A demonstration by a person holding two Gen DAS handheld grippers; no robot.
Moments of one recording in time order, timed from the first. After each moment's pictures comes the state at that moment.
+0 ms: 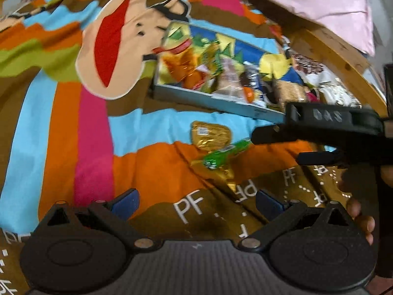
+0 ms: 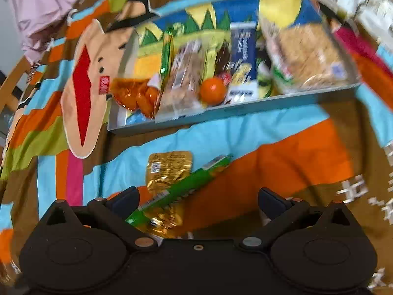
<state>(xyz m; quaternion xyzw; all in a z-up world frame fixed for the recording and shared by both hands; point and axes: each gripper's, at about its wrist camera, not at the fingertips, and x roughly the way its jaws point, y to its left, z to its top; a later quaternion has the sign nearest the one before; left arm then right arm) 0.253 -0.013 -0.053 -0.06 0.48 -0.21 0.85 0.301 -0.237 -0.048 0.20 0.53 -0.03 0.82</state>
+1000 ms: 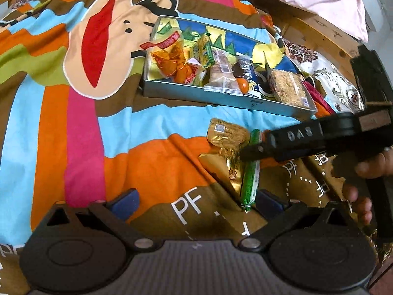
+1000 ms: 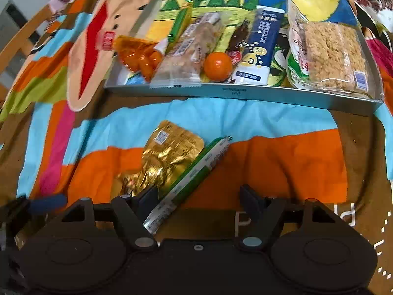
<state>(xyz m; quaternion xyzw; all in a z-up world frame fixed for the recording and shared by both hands) 0.255 -0.024 -0.059 -0.03 0.47 -0.24 0.85 0.294 -0.256 -0.066 0.10 0.57 0.07 0.81</state>
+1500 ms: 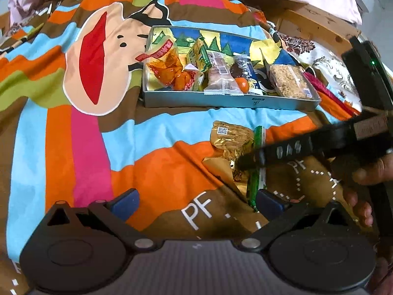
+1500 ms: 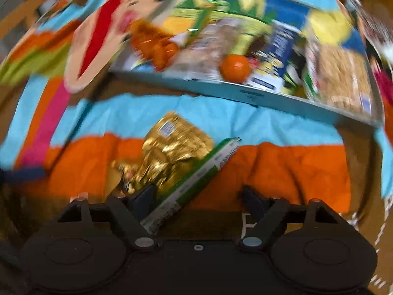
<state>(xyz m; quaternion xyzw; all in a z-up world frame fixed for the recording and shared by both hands) 0.252 -0.030 -0.058 0.03 0.45 -0.24 0.86 0.288 -0.220 -0.077 0.00 0.55 0.07 0.84</state>
